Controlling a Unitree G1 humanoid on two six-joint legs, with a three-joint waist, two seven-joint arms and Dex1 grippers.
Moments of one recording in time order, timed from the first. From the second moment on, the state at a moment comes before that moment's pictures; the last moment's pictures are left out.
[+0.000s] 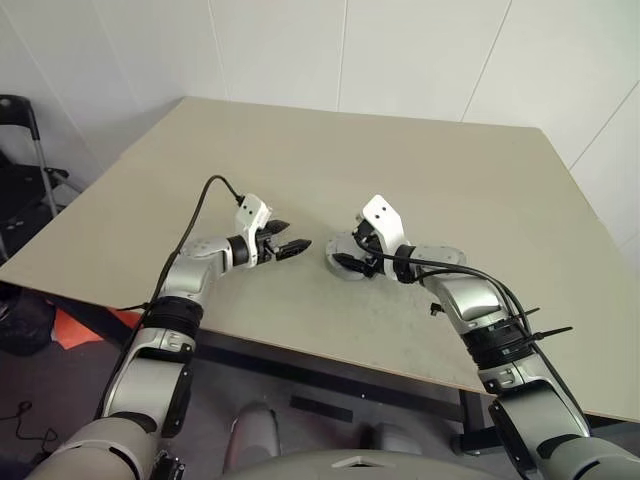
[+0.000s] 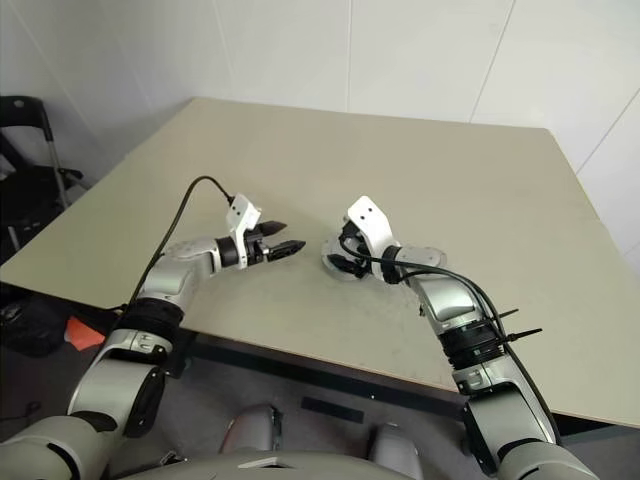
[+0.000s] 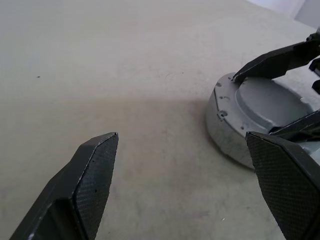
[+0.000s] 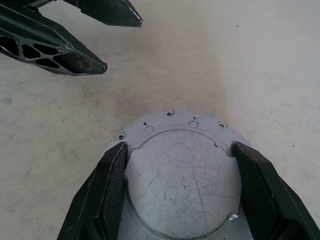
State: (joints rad) left arm -0.63 0.24 -0.03 0.54 -0.27 0.35 -0.89; right arm -0.49 -0.38 0.24 0.13 0.11 0.51 0.67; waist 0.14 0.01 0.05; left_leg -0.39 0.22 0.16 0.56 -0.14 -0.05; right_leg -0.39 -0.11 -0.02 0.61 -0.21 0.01
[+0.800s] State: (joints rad) left arm -0.80 0.08 -0.05 0.76 -0.26 0.48 -0.79; right arm -0.48 -0.38 0.25 0.13 0.11 0.51 0.65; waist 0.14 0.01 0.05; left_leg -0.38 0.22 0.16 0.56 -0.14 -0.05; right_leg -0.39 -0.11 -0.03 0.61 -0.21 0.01
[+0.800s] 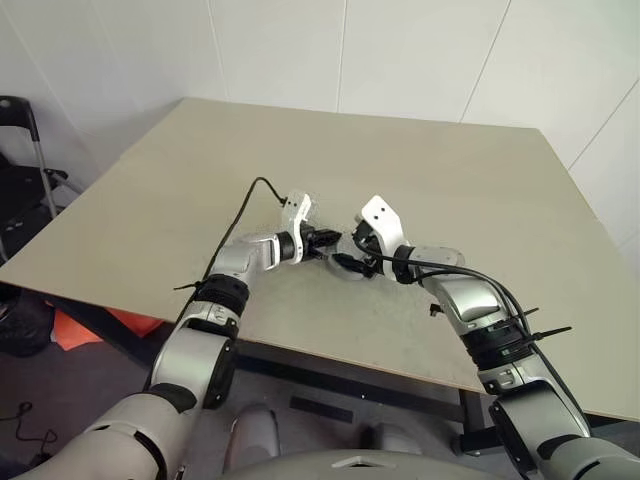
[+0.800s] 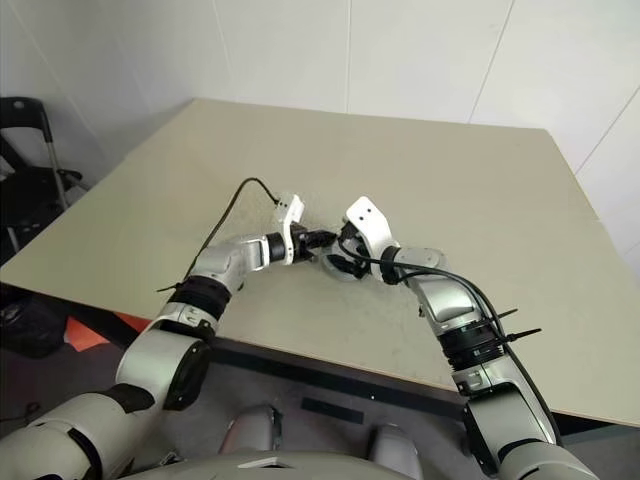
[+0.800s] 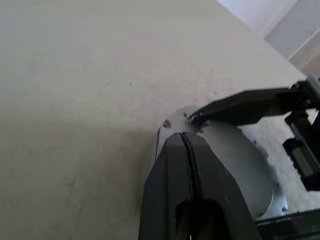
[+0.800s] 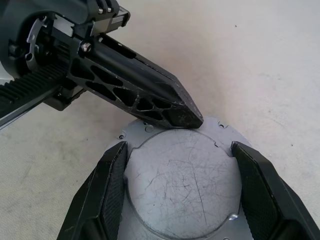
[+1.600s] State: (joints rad) left arm -0.78 0.11 -0.08 0.65 -0.24 0.64 -0.82; right arm -0.45 -0.52 0.21 -0.05 0.15 0.62 0.75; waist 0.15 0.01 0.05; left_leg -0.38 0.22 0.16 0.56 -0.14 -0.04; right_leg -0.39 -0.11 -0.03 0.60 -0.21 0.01
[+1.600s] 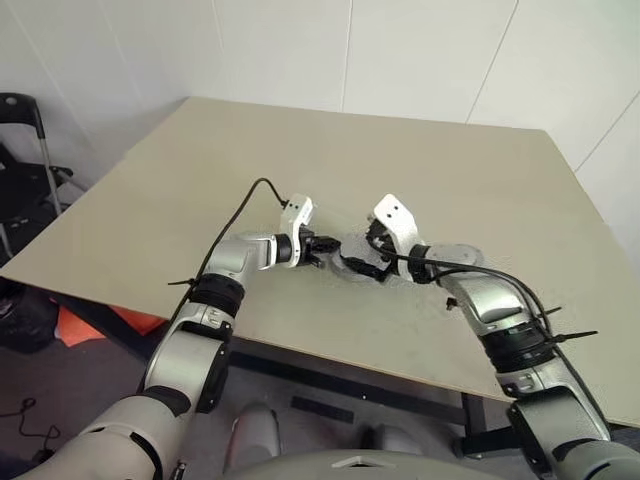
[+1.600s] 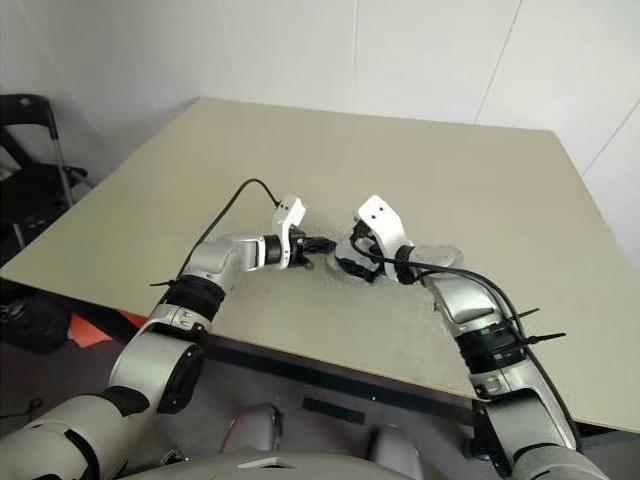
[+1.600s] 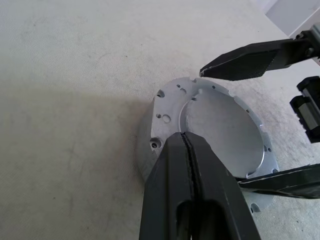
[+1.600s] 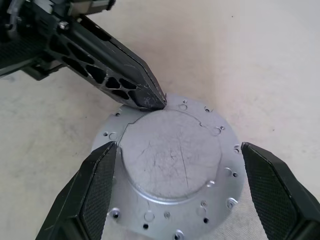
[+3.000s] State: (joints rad) left arm -0.77 0.13 -0.08 0.63 -0.22 0.60 -0.81; right arm -0.52 -0.10 -0.56 0.14 0.60 1.43 0.38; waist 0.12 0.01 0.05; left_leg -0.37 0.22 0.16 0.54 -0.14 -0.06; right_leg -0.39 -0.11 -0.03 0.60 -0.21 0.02
